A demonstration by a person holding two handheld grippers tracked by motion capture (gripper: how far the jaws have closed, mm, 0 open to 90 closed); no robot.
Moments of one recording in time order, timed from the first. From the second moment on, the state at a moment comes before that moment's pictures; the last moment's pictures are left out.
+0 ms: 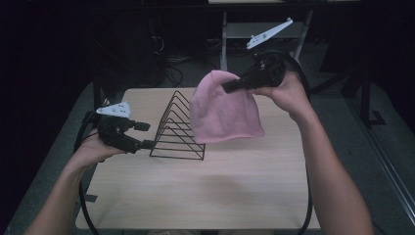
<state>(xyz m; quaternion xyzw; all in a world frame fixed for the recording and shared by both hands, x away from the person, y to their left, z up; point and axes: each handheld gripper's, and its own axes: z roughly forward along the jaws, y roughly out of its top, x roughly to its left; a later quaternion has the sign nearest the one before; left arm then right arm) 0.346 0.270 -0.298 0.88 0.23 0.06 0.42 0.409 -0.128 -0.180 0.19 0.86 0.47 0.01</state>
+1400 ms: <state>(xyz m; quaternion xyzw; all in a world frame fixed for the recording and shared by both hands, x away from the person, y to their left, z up) 0.380 0.268 -0.261 0.87 0.24 0.02 0.43 0.428 -0.028 -0.143 0.10 0.87 0.48 0.01</state>
